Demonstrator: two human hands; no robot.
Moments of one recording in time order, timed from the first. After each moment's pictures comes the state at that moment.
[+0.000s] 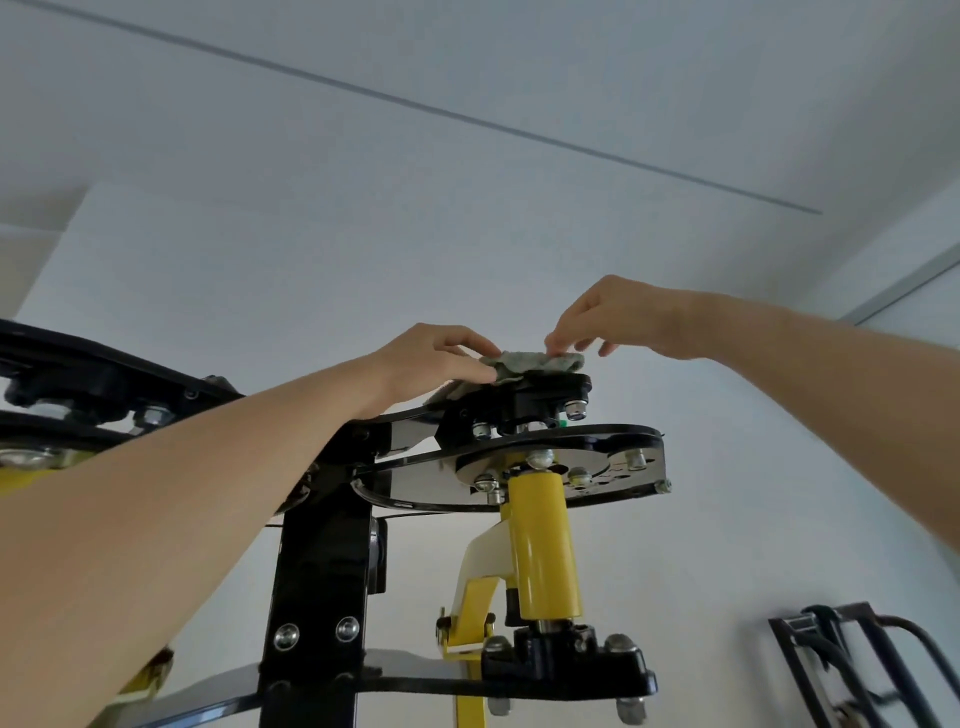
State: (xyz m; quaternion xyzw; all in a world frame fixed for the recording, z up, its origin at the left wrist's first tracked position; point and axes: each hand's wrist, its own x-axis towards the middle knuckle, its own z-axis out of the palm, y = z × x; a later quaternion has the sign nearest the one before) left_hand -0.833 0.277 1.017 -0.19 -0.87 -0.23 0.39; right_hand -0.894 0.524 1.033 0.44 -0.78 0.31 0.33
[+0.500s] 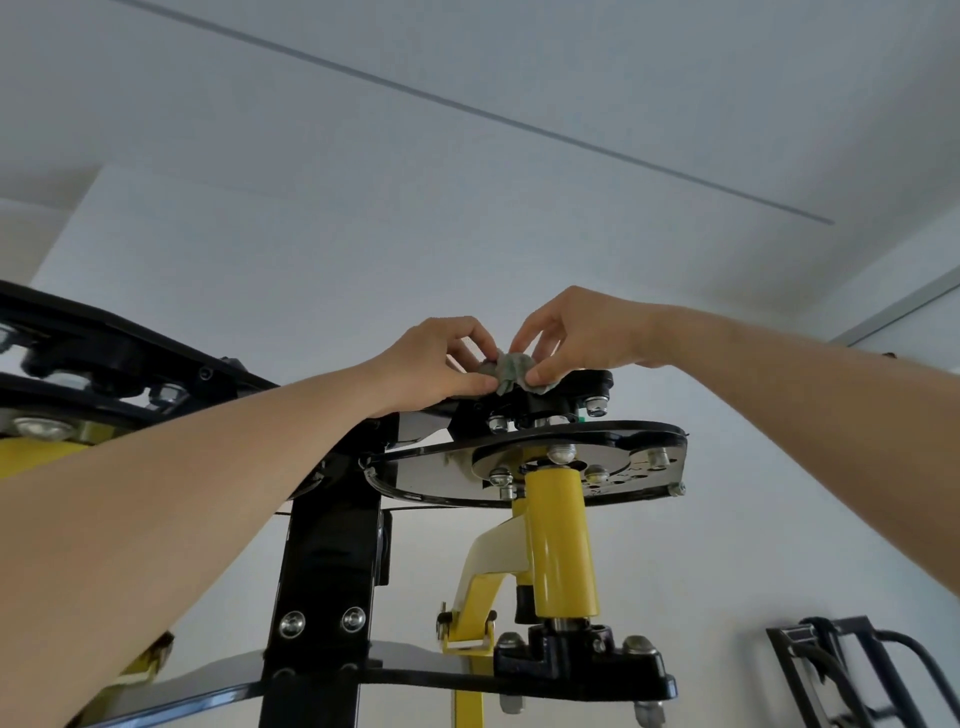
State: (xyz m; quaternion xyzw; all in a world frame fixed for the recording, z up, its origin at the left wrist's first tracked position) left_hand -0.842 0.256 1.009 -0.22 -0.85 -0.13 0.47; right_hand -0.889 0.479 1.030 0.46 -0.79 0.20 0.34
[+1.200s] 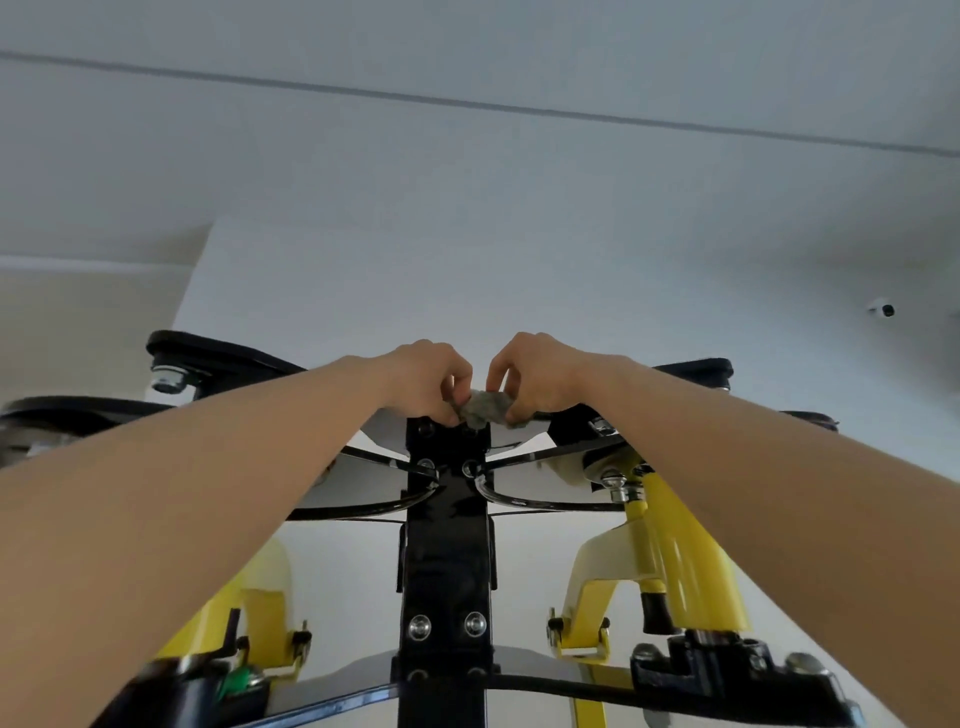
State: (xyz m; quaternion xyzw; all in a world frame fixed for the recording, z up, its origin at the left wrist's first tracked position) left_hand -0.796 0.174 1.034 0.02 -0.91 0.16 0.38; right_hand -0.897 0.334 1.031 0.48 -0.77 0.16 0.39
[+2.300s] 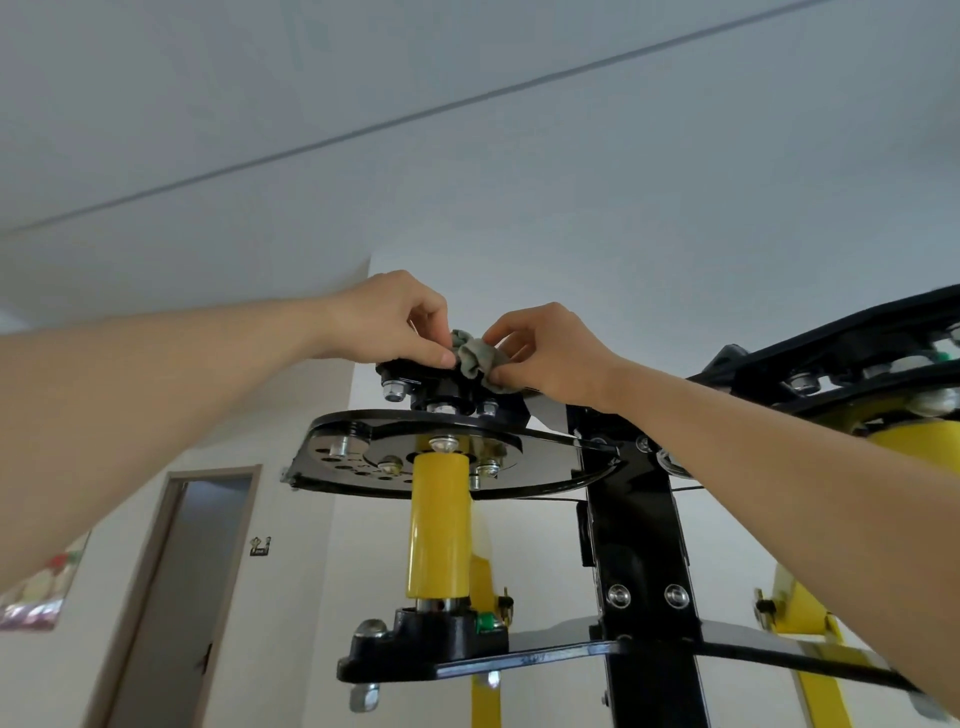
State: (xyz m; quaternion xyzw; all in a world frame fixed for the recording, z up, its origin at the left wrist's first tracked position) left_hand -0.596 0.144 1.025 0.11 -0.89 0.11 0.44; right_hand -0.804 0.237 0.999 0.69 -0.49 0.43 0.31
